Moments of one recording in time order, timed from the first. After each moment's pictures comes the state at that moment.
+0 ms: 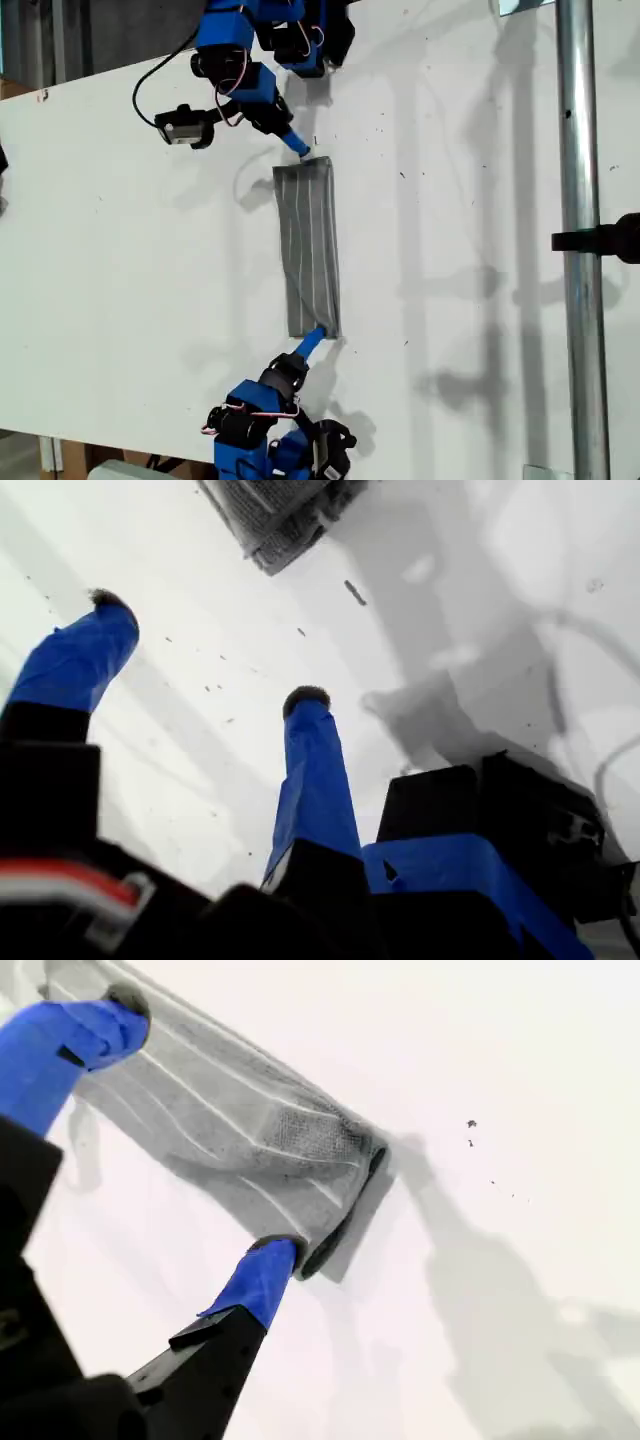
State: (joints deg) arm 0 0.4 117.2 106.3 88.9 -63.5; arm 1 8.2 135.1 121.9 95.6 59.3
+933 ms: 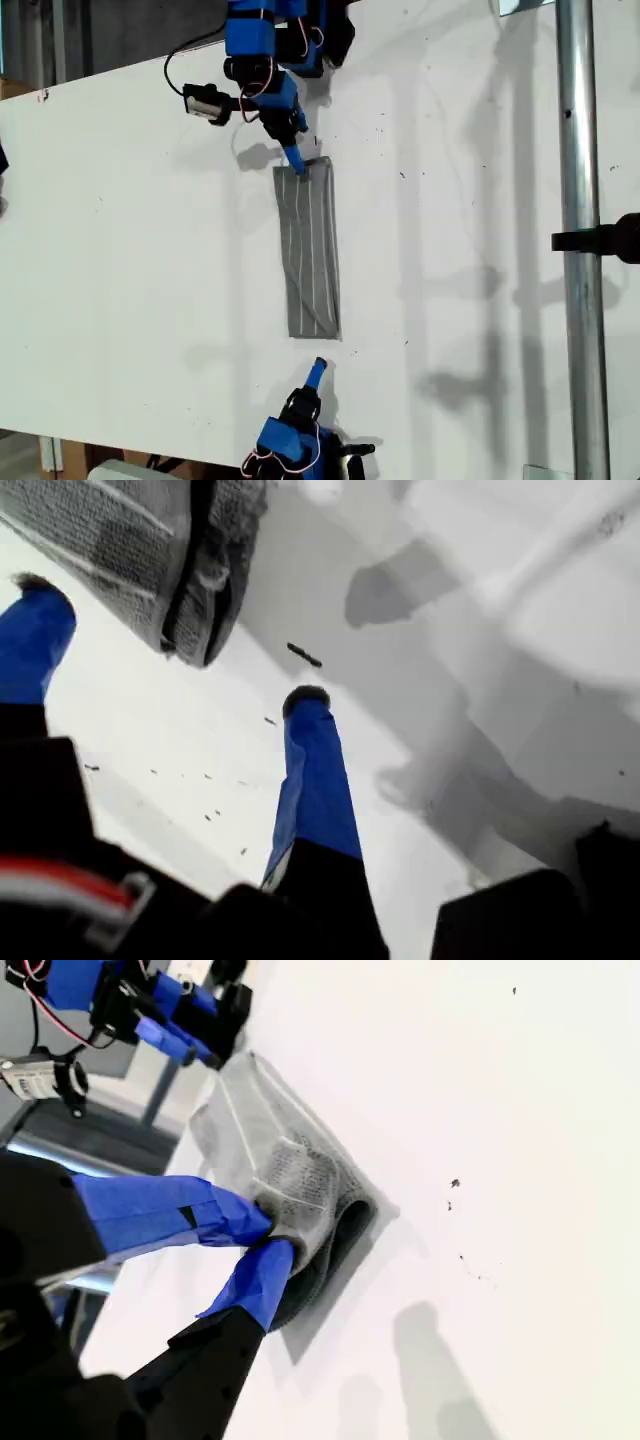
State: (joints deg) arm 0 1.9 198.9 173.7 67.1 -66.1; arm 1 11.7 138.3 151.7 66.0 77.7
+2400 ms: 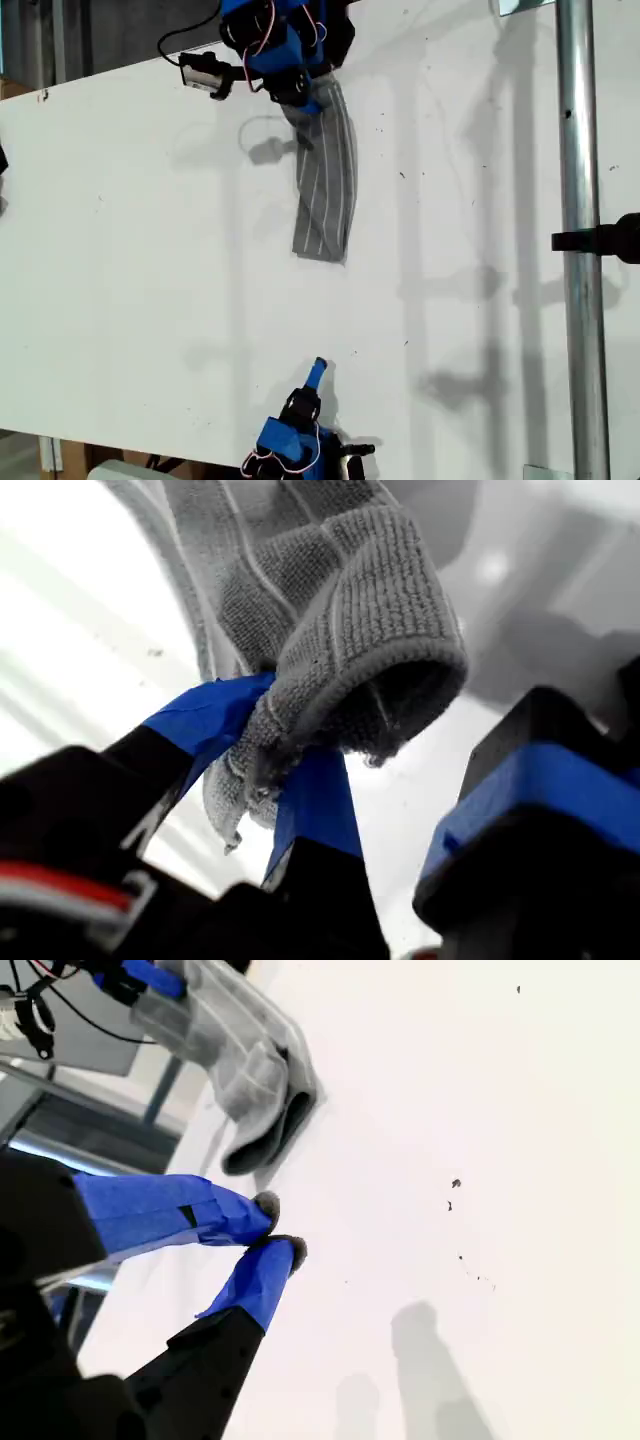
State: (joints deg) arm 0 1.9 198.9 173.7 67.1 -66.3; arm 1 -10.4 157.2 137.1 96.4 96.7
